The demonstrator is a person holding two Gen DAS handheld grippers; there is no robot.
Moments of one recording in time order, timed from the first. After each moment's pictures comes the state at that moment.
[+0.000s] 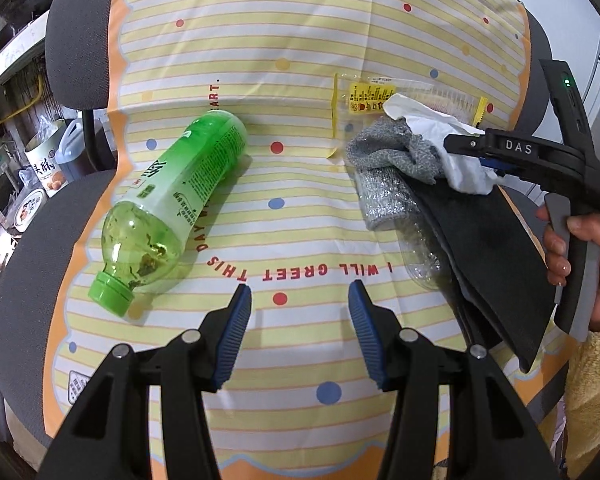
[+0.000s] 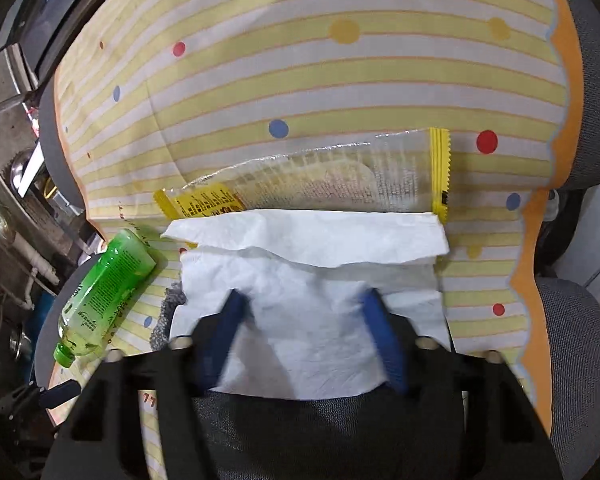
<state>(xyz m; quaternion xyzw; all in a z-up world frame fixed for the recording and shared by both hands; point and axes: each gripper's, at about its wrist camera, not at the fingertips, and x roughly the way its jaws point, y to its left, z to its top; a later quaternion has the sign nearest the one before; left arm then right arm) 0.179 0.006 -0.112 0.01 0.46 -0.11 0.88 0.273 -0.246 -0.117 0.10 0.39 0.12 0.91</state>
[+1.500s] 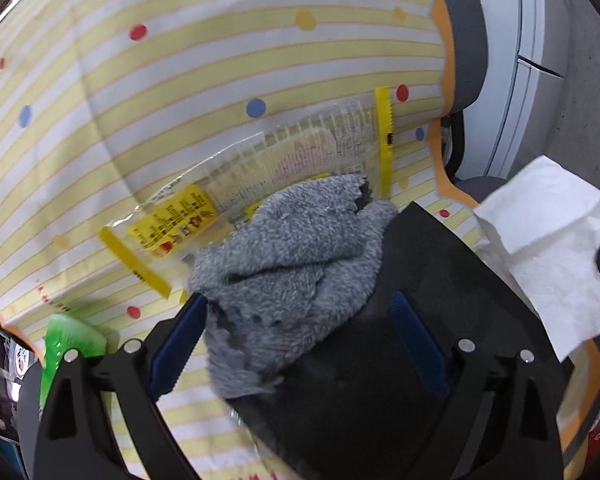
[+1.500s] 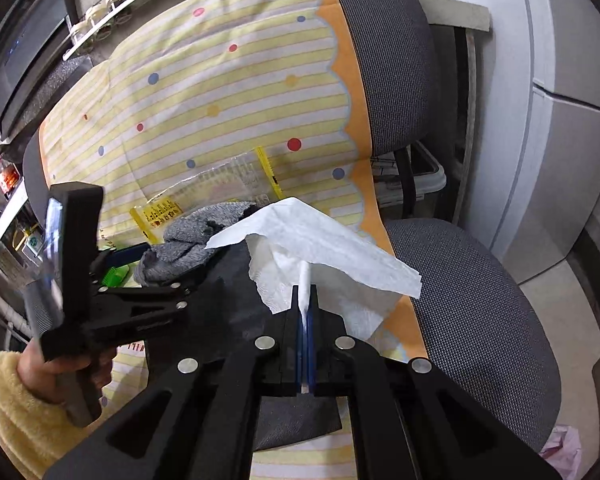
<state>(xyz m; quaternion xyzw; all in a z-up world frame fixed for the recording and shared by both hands) 0.284 -0.162 -0.115 0.17 0.40 -0.22 0.87 0.147 -0.325 -0.091 0.15 0.36 0.00 0.92</state>
